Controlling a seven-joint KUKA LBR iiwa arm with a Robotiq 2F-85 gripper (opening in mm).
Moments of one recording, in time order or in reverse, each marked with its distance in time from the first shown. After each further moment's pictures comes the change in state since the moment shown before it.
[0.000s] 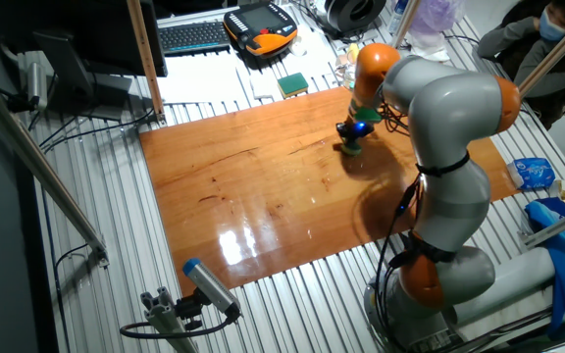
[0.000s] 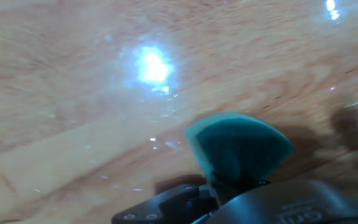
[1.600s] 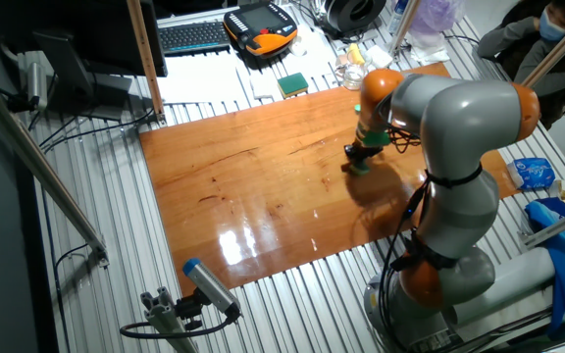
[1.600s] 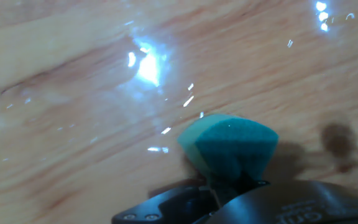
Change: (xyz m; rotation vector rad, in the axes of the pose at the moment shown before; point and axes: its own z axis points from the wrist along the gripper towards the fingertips) arm 0.053 -0.058 0.006 0.027 -0.005 -0.126
